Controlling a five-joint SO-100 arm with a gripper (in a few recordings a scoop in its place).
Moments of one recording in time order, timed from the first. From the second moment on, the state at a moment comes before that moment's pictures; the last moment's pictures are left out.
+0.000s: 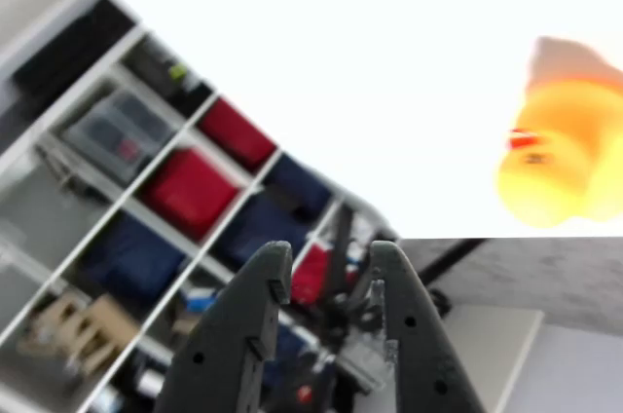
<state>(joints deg) -49.7 120.7 96.1 80.2 1.4</state>
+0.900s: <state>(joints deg) -50.0 119.9 100.6 84.6 0.7</state>
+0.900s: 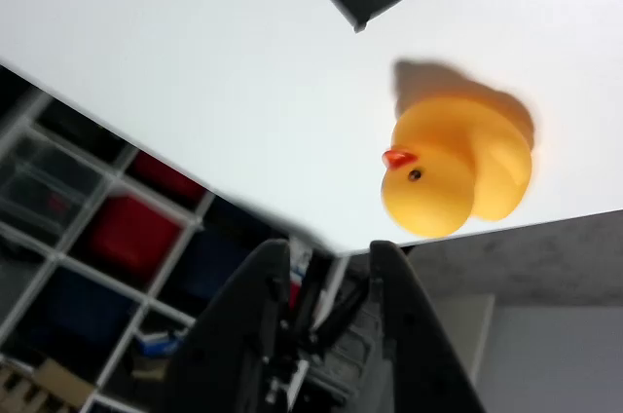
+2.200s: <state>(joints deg) -73.1 119.6 103.4 84.8 -27.5</state>
